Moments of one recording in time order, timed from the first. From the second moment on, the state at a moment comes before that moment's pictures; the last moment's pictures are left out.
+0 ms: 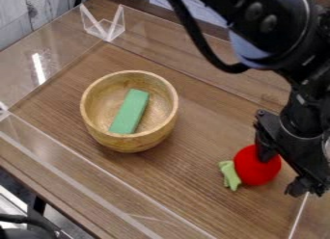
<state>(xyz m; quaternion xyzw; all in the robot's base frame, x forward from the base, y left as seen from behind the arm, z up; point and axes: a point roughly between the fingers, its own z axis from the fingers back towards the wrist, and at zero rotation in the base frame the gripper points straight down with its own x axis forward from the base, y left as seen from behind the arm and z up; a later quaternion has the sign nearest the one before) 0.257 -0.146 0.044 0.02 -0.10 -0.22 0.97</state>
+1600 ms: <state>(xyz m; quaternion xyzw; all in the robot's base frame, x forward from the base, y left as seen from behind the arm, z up) 0.256 -0.131 0.049 0.00 -0.07 -0.27 0.96</state>
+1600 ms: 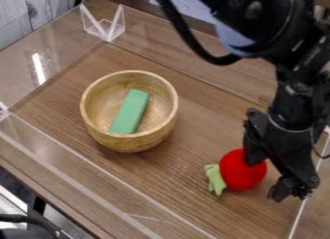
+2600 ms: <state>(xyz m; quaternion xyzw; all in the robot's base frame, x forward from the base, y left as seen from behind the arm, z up) 0.296 -0.090 0.066 0.01 -0.06 -0.32 0.94</state>
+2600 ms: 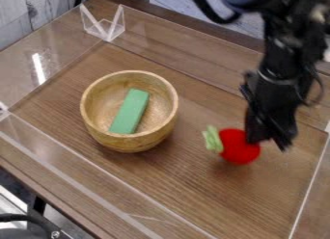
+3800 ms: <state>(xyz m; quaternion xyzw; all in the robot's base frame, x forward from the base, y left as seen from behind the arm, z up) 0.285 -0.060 0.064 0.03 -0.06 -0.23 0.97</state>
